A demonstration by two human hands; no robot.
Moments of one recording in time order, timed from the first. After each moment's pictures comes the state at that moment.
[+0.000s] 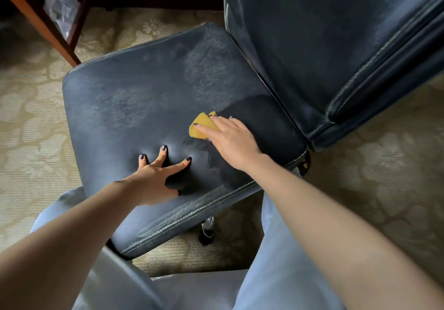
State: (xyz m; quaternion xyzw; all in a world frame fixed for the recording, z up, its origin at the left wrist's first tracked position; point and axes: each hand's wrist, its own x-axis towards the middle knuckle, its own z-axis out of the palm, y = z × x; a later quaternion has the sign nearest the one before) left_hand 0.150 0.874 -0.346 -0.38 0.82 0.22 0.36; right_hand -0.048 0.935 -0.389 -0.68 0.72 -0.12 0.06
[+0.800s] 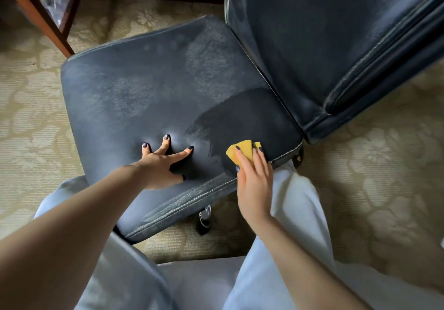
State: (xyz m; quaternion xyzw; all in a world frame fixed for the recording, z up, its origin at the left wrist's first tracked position) left_hand 0.150 0.875 -0.343 -0.38 0.82 0.22 0.36; right_hand 0.019 1.042 -0.420 -0.41 0.87 -0.26 0.00
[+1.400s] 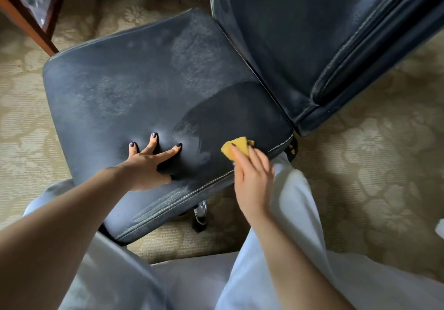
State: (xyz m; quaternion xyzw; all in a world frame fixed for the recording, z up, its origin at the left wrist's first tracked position) left_hand 0.151 0.878 -0.343 -0.39 0.82 0.23 0.36; right_hand 0.007 1.052 -0.422 -0.40 0.86 -0.31 -0.09
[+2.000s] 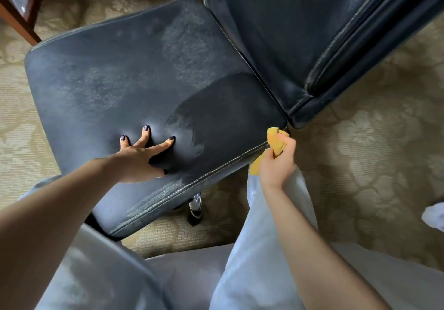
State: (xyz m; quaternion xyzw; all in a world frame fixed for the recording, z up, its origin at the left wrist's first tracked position) left_hand 0.152 0.870 -0.348 -0.38 0.82 0.25 0.36; right_hand -0.032 1.058 -0.400 -0.02 0.88 -0.47 0.08
